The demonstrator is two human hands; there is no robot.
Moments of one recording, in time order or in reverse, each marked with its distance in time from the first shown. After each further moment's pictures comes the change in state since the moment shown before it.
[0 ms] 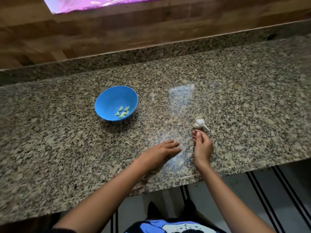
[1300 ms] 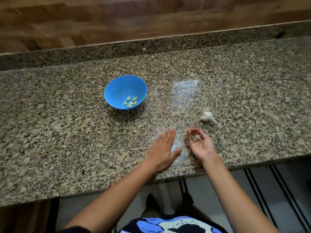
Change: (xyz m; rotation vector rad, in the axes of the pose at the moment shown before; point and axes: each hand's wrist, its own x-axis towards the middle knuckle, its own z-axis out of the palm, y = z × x) left_hand -0.031 0.007 0.031 0.088 0.029 -0.323; right_hand -0.025 -0.030 -0.003 1.100 -0.218 0.895
